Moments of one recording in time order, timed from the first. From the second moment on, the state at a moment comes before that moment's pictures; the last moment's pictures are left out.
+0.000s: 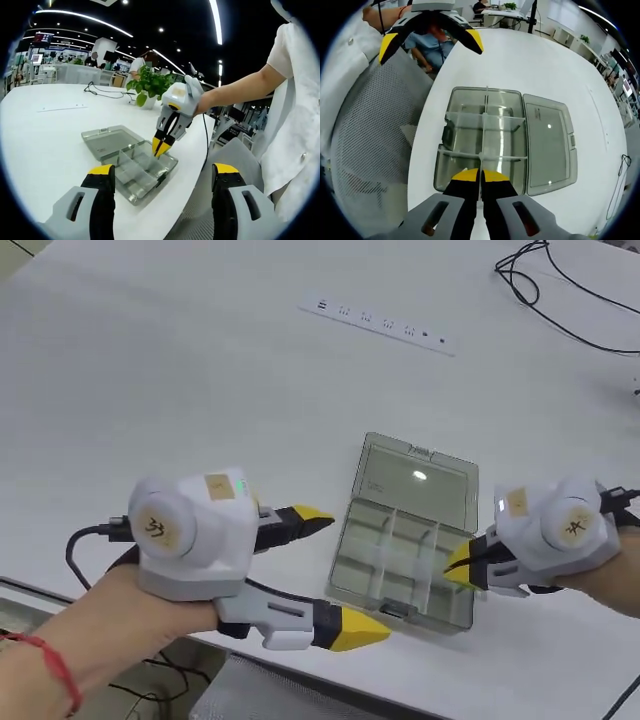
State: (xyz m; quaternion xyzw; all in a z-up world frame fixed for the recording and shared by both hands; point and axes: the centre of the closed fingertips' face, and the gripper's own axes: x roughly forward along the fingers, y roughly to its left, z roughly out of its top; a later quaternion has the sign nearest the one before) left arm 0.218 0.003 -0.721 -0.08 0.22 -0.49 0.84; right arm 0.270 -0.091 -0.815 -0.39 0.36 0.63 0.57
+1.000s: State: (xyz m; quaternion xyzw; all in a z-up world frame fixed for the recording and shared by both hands) left arm 0.219 0.018 -0.728 -0.05 0.22 -0.49 0.84; right arm 0.275 -0.096 -0.767 -0.29 0.35 0.58 0.67
